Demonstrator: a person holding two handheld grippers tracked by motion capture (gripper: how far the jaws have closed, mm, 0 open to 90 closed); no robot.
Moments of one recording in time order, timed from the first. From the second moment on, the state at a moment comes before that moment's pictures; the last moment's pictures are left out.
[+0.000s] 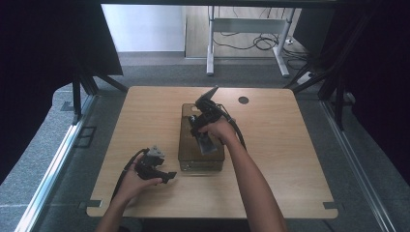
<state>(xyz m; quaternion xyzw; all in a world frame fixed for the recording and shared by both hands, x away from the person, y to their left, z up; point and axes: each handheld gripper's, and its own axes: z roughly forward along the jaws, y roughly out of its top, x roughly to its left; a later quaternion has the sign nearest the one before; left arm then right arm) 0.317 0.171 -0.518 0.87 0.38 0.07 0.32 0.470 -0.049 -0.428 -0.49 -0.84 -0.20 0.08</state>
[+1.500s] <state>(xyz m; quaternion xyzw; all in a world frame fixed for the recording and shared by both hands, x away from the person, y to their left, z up) 0.315 0.167 -0.517 0.87 0.37 0.06 0.33 0.474 -0.030 -0.483 -0.62 -0.75 -0.21 0.11</state>
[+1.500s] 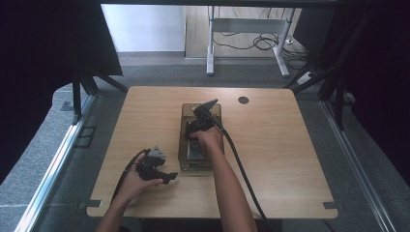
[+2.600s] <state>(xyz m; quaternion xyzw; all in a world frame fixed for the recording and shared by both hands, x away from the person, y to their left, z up) 0.315 0.164 -0.518 0.87 0.37 0.06 0.32 0.459 -0.026 -0.490 -0.62 -0.76 -0.19 0.09</state>
